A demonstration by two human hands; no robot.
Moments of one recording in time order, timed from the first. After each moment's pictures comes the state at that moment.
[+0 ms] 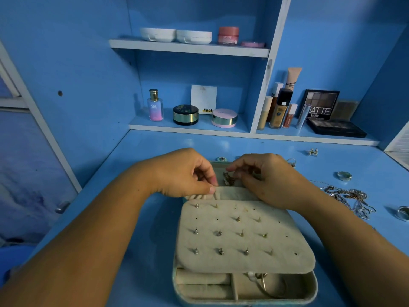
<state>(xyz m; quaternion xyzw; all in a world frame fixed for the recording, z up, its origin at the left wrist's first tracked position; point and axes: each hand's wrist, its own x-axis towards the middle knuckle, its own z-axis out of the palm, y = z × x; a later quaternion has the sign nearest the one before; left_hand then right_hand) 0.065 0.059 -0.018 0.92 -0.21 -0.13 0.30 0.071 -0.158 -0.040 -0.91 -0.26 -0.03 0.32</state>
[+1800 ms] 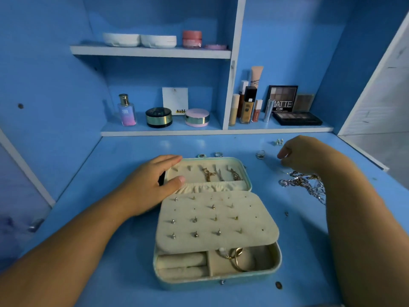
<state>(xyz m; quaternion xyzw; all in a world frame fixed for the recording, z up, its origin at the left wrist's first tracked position) 0.070 0.081 -0.074 0.92 -0.20 0.05 0.34 0.093 -0.258 -0.018 -0.99 0.05 0.01 0.11</state>
